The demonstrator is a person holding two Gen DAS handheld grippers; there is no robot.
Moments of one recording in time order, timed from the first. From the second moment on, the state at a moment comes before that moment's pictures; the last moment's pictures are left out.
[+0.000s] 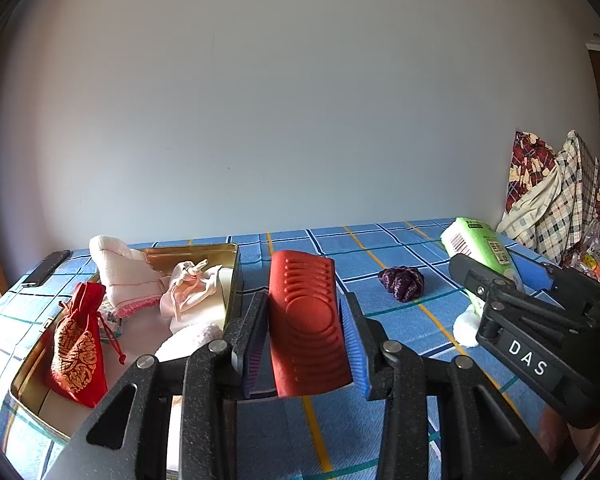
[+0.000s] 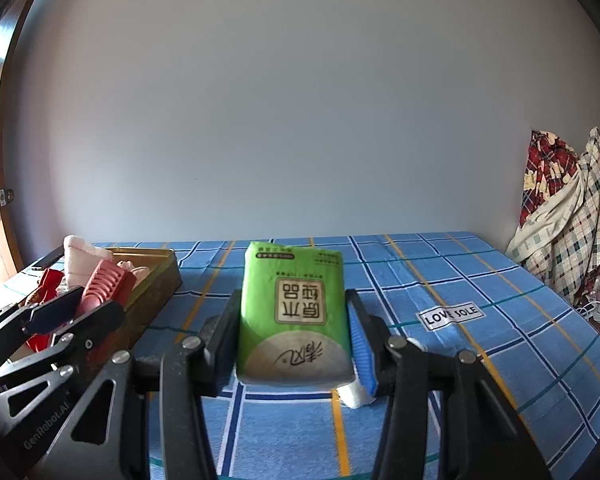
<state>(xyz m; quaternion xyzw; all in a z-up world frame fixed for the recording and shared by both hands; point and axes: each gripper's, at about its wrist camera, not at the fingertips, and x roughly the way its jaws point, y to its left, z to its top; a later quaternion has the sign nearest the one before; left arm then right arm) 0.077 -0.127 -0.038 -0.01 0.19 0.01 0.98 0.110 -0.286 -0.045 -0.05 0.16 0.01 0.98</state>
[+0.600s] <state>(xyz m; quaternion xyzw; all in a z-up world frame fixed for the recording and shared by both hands) 0.066 -0.115 -0.036 -0.02 0.19 0.02 0.98 0.107 -0.269 -0.048 -0.06 0.16 0.02 0.98</state>
